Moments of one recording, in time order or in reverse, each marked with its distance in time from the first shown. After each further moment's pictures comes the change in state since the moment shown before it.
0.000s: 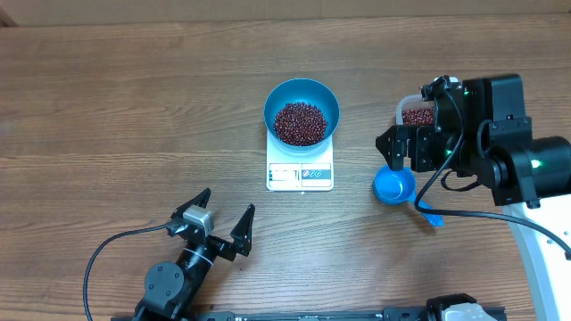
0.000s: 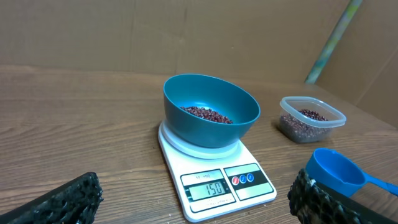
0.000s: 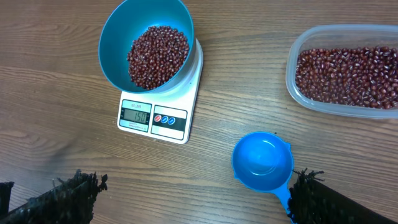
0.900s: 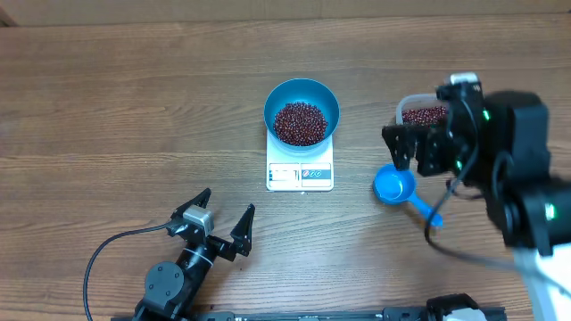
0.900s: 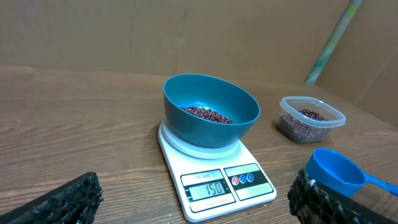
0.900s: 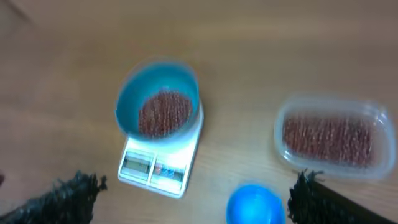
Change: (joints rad) left arm 0.000 0.000 0.000 0.000 0.000 0.000; right arm 0.000 -0.204 -0.161 0.269 0.027 -0.001
